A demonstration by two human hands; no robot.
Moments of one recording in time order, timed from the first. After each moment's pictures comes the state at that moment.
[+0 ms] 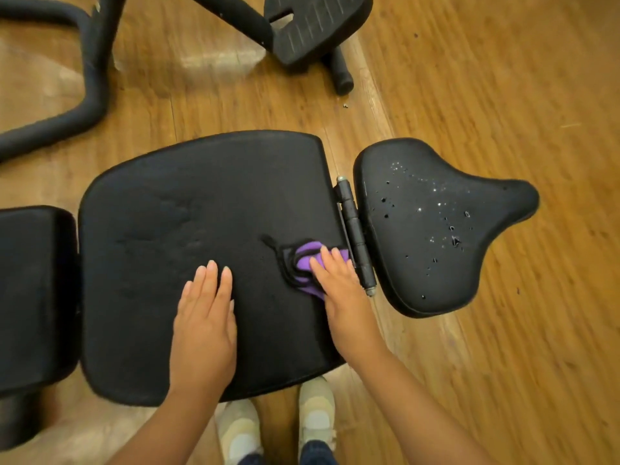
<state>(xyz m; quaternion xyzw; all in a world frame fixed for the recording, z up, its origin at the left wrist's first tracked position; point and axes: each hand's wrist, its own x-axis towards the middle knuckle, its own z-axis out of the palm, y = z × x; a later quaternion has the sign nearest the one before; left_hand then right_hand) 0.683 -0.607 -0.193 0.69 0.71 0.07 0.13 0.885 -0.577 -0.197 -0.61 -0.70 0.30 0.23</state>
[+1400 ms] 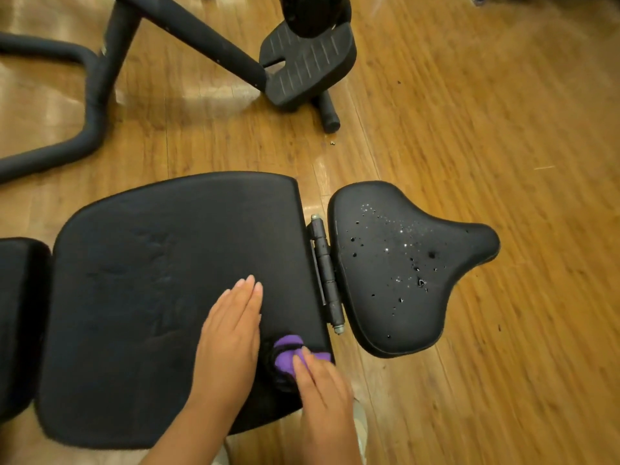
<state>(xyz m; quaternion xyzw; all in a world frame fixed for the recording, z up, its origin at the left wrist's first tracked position) 0.753 -0.574 -0.162 0.72 0.66 0.15 0.15 0.901 -0.649 -0.179 -0.60 -0.78 0.04 0.20</state>
